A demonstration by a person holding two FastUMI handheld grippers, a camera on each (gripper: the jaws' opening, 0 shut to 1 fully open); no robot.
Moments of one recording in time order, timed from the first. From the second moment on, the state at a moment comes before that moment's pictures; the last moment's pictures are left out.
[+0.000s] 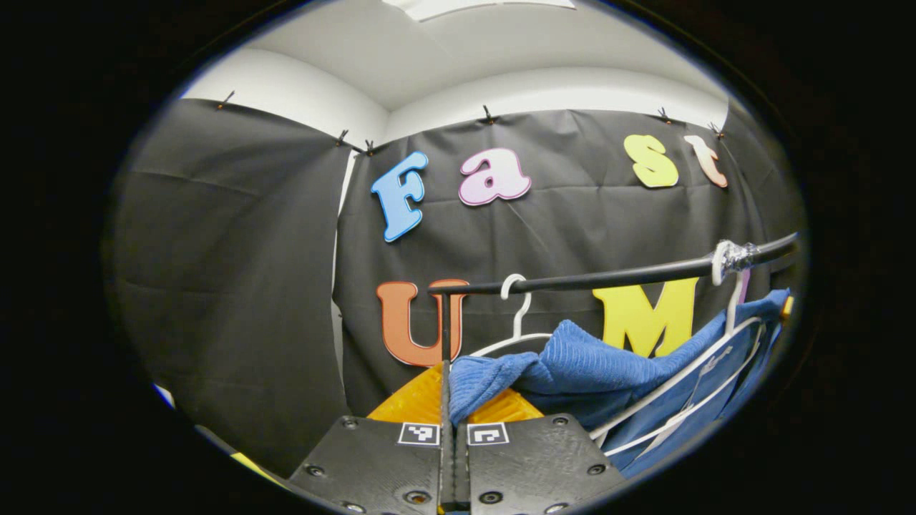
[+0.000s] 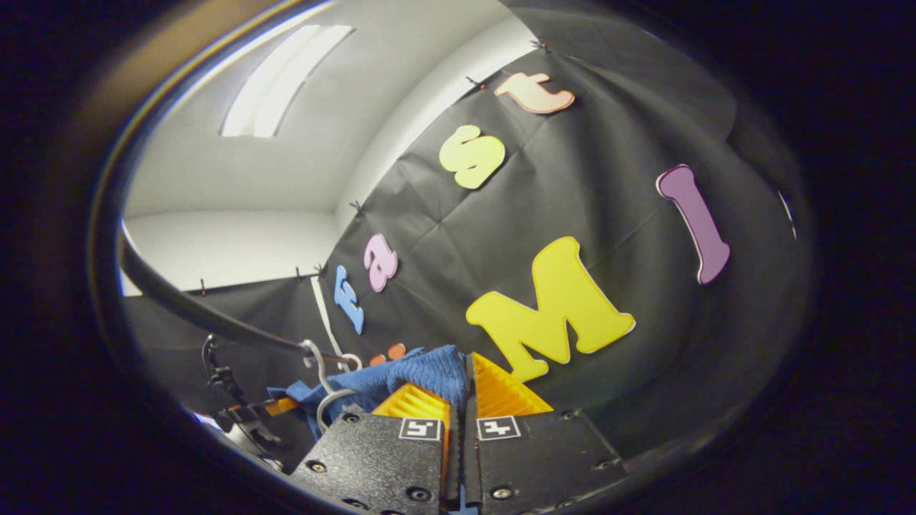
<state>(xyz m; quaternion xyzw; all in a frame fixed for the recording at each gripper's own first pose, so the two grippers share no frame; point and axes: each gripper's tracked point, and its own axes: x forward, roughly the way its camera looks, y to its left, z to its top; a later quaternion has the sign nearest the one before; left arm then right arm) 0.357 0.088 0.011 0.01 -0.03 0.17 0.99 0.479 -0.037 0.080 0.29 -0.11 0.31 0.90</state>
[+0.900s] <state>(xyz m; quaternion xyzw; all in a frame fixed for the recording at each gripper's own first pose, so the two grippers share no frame) 0.322 0.096 -0.169 -0.02 0.14 0.15 0.98 0.510 -0.018 -0.119 0.21 0.11 0.24 0.94</state>
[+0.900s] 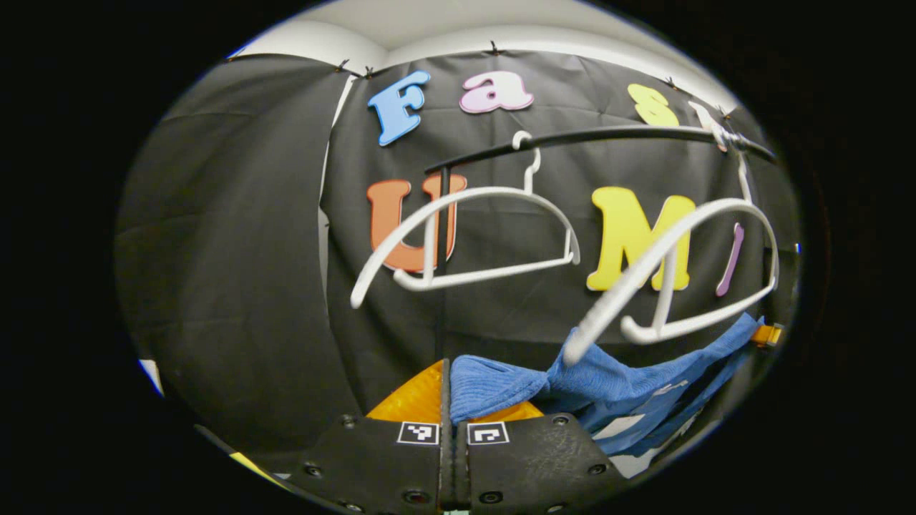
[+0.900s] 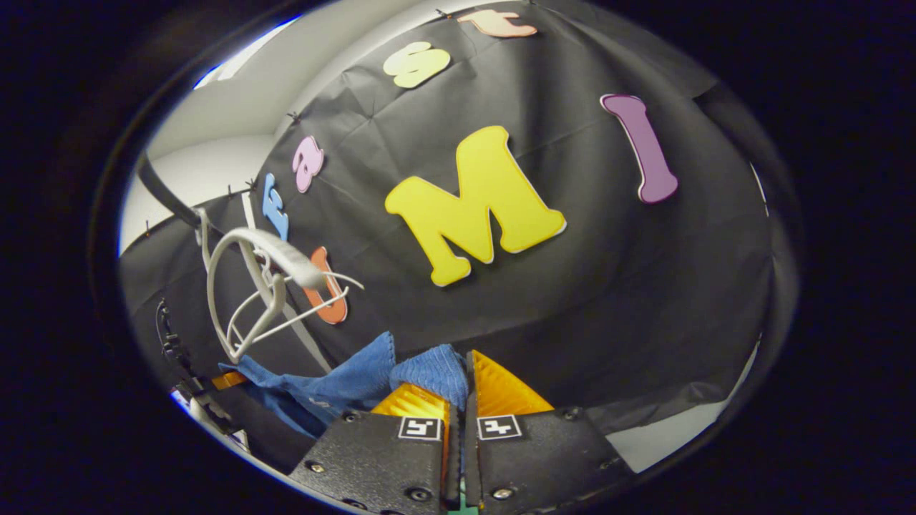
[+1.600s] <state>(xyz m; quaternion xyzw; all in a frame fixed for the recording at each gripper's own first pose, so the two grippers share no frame) 0.234 -0.006 -0.170 0.03 0.15 0.04 0.99 0.343 0.100 -0.100 0.13 0.10 0.30 0.94</state>
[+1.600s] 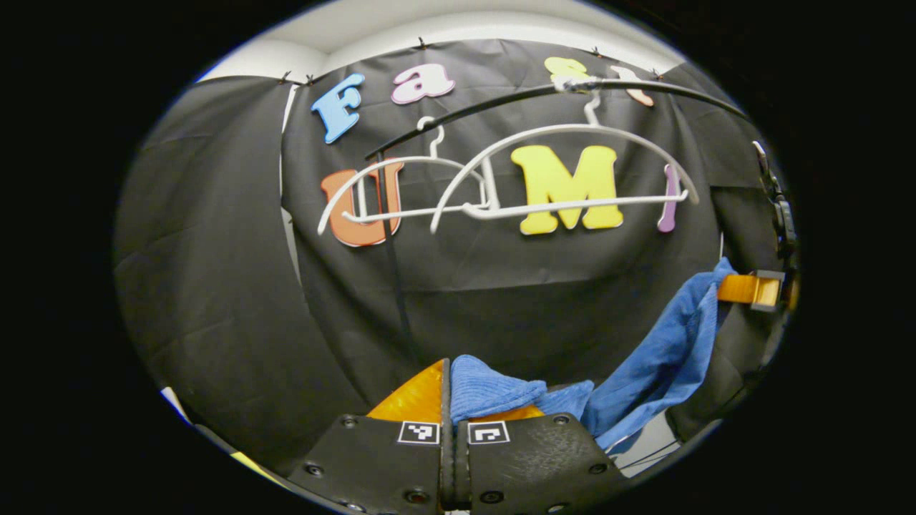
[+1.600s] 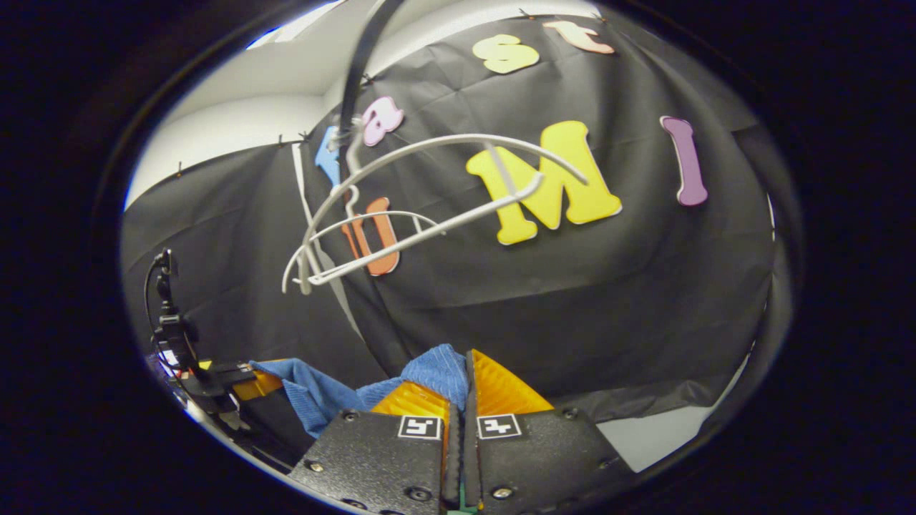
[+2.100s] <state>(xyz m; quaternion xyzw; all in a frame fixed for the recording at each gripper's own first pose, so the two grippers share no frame) 0.222 -0.053 -0.145 0.00 0.11 -0.01 0.99 0.283 0.158 -0.078 0.13 0.09 0.33 0.93</state>
